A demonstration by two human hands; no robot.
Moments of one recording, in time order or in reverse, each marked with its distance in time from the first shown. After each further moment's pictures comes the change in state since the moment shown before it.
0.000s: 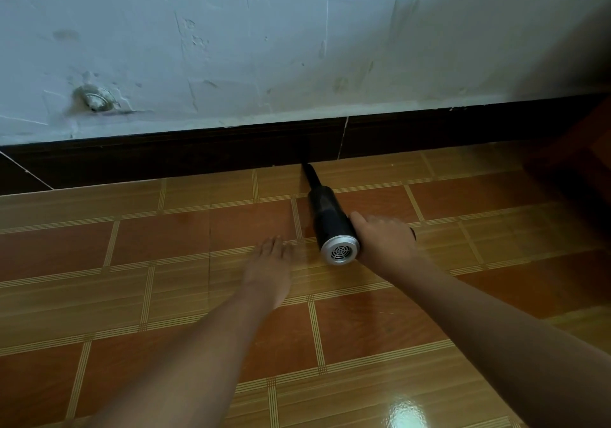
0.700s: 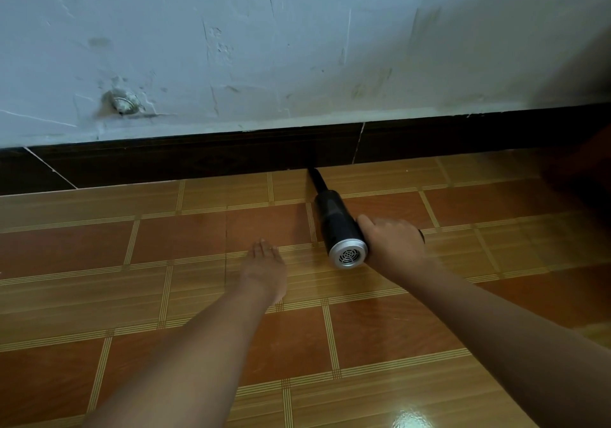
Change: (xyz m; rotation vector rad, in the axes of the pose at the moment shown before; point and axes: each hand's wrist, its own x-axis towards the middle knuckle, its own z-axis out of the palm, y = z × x) left_hand -0.002 -0.026 -0.003 0.063 -0.202 -0.135; right_hand 0.008 -0.010 0.000 -0.018 0.010 -0.030
